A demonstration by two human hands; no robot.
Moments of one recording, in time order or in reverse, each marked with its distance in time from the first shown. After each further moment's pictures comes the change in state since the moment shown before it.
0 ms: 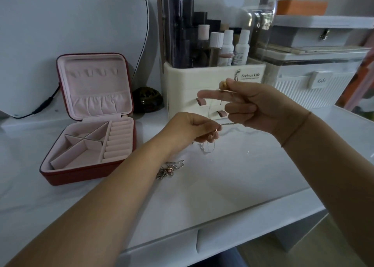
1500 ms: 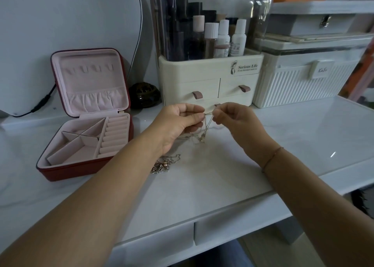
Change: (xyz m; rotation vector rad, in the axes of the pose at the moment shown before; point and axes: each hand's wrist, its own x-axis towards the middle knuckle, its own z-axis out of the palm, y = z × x) left_hand 0.006 -0.007 -0.004 -0.234 0.194 -0.092; right_hand 0.000 0.077 -0.004 -0.624 0.523 -0.297
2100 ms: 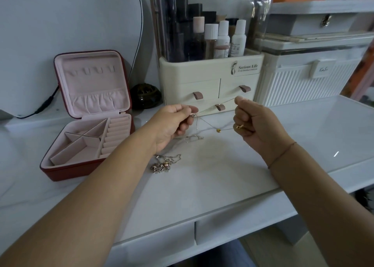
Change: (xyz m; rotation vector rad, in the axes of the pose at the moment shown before) left_hand 0.004 0.001 -0.010 0.102 0.000 -0.057; right_hand 0.006 0.001 -0.022 0.727 0.057 0.282
